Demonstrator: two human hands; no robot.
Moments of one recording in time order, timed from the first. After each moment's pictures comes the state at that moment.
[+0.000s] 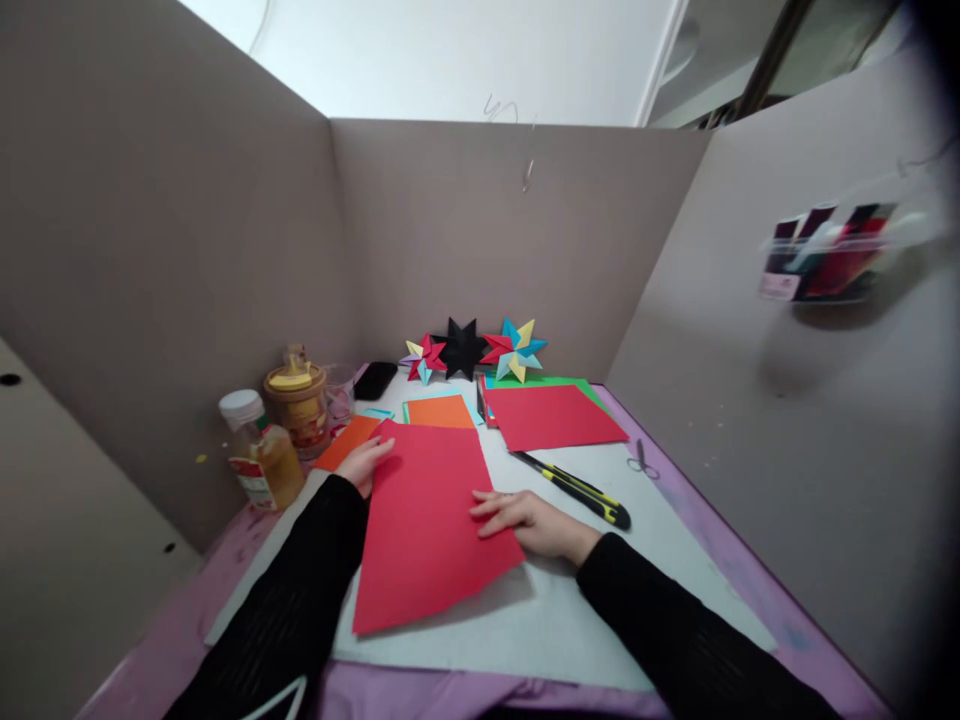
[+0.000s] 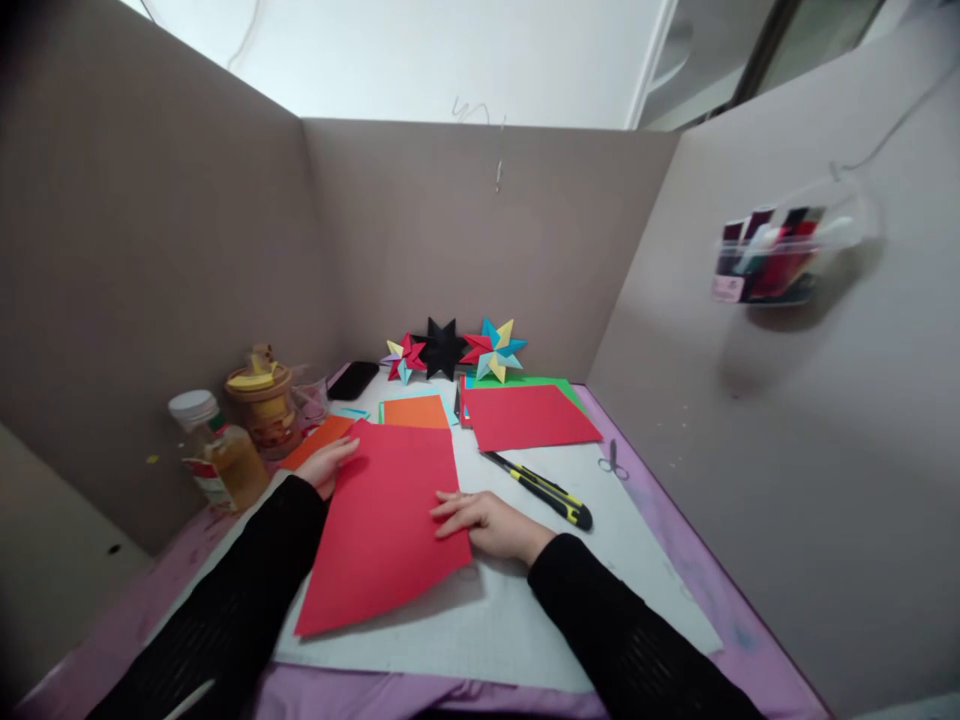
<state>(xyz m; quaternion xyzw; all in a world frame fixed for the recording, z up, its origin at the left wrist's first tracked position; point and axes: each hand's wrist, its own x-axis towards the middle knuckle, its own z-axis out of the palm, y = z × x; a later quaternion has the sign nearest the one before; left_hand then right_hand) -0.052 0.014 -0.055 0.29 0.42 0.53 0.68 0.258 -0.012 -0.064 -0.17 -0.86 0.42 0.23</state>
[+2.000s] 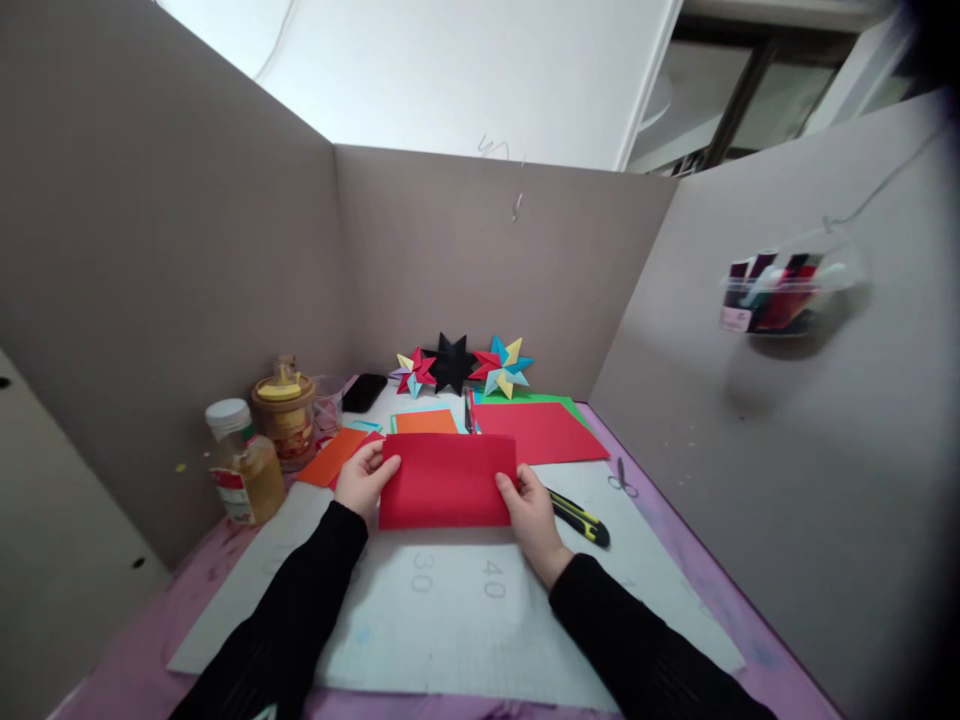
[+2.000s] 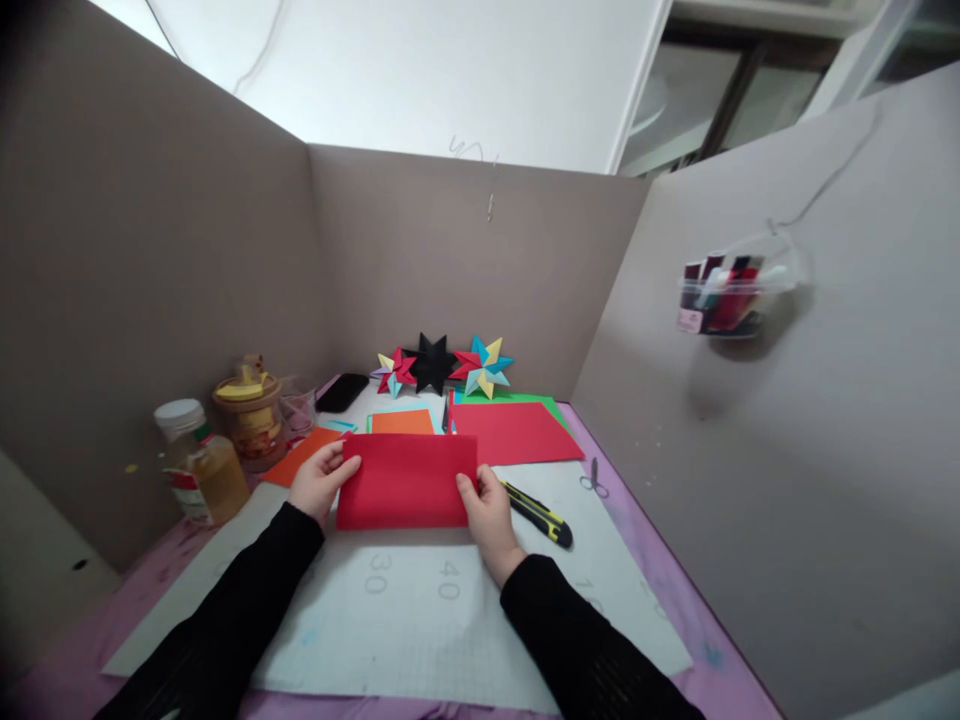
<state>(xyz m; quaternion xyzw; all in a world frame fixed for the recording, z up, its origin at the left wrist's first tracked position) -0.003 -0.011 -0.036 0.41 0.43 0.66 0.46 0.239 -0.005 -0.070 -0.42 -0.57 0.39 0.59</state>
